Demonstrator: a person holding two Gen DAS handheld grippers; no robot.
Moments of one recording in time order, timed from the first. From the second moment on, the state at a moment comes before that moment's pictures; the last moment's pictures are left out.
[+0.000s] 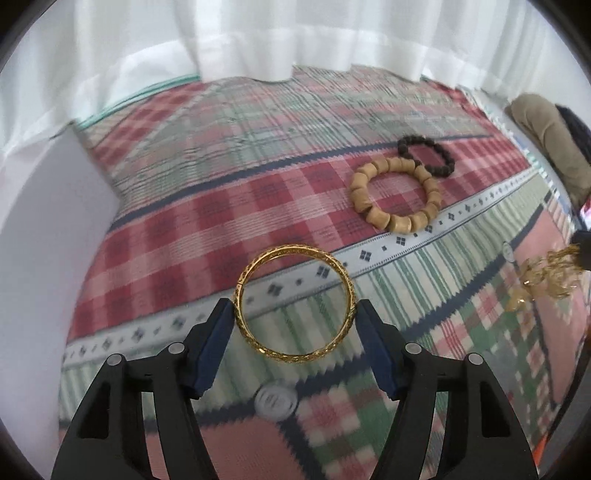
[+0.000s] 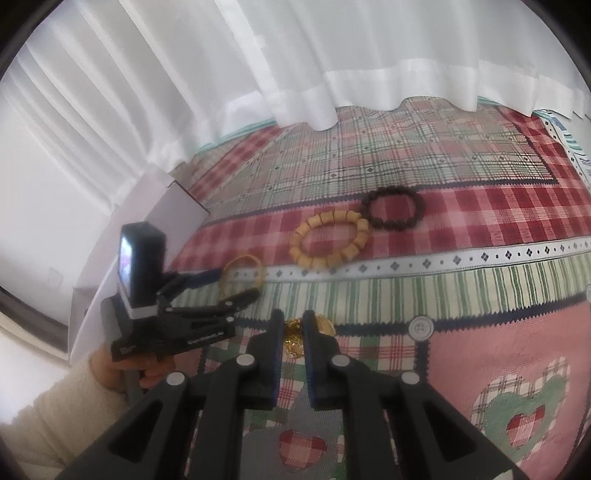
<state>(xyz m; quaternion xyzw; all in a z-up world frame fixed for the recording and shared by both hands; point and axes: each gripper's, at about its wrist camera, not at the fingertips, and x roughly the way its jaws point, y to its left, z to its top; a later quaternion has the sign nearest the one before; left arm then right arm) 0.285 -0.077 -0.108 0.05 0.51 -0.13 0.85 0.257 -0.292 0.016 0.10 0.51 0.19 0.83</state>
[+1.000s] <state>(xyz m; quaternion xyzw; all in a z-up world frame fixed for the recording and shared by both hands) 0.176 0.315 0.050 -0.15 0.43 0.16 0.88 0.298 0.055 0.135 0.00 0.44 0.44 0.78</state>
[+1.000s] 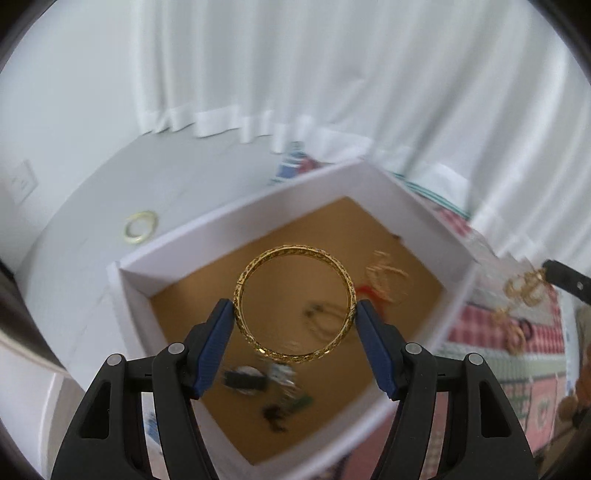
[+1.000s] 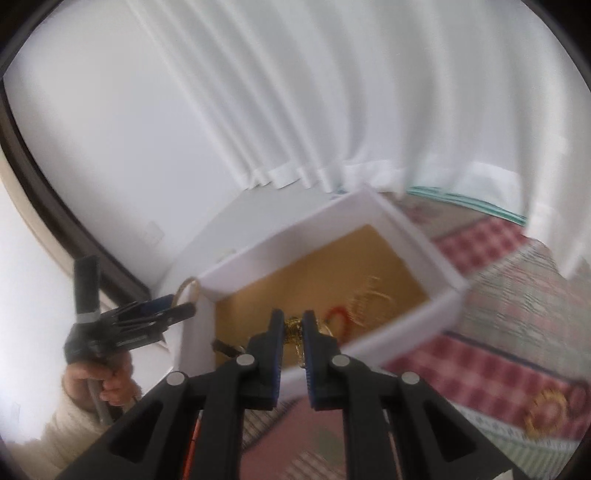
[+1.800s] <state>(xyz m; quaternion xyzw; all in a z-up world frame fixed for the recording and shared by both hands) 0.189 0.400 -0.035 -0.21 0.46 0.25 0.83 0.311 0.239 0.067 -0.08 0.43 0.46 0.77</state>
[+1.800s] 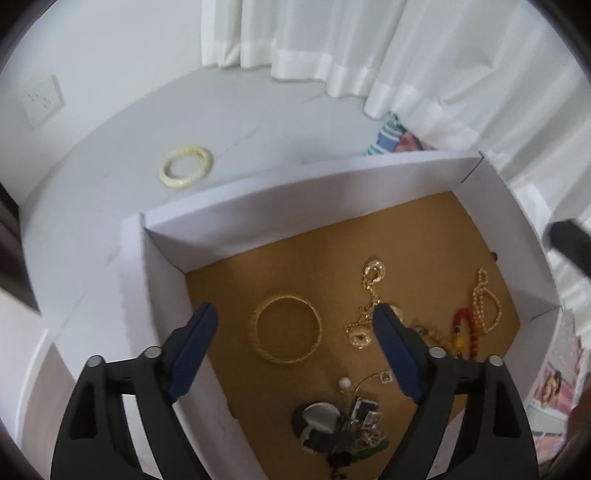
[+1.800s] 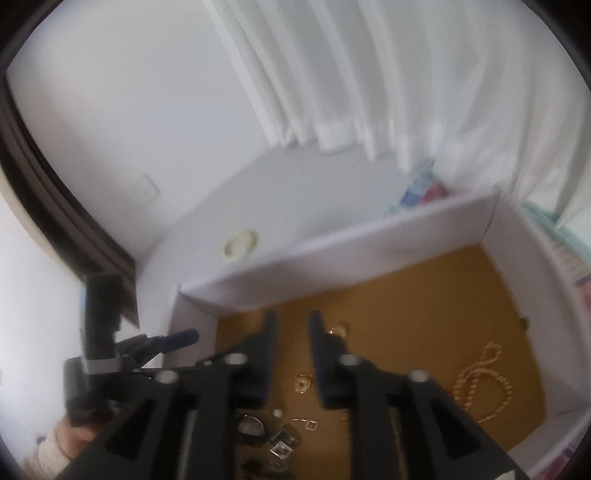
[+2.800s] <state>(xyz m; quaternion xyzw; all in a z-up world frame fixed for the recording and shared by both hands) 0.113 -0.032 -0.086 -0.02 0.52 -0.09 0.85 0.095 -0.230 -0.021 -0.01 0.44 0.10 0.89</state>
